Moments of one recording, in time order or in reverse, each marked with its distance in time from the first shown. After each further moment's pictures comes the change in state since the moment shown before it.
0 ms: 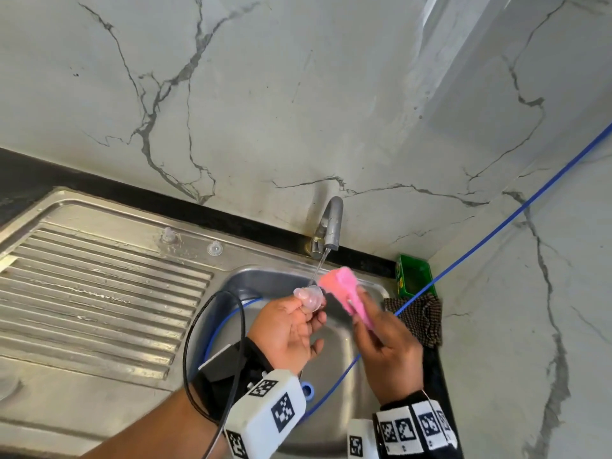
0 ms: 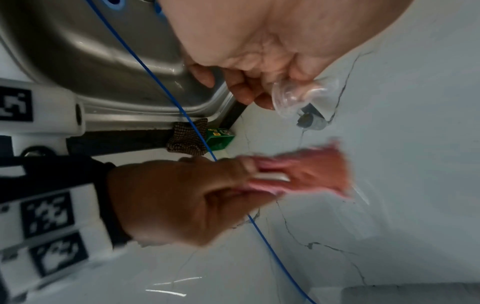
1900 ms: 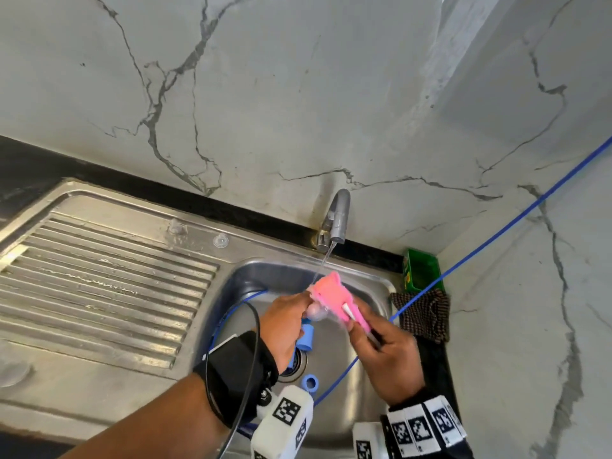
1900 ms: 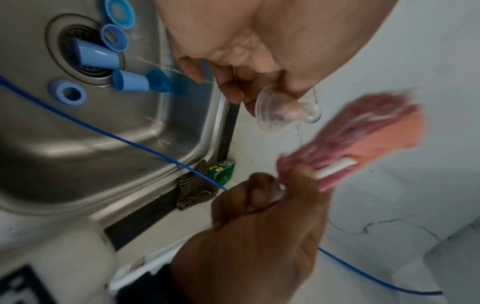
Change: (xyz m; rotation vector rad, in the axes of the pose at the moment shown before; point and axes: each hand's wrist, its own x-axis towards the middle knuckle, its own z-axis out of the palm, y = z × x) left_hand 0.011 -0.005 -0.014 0.516 0.132 0.279; right_hand -0.005 -0.008 0.001 0.335 -0.233 0.181
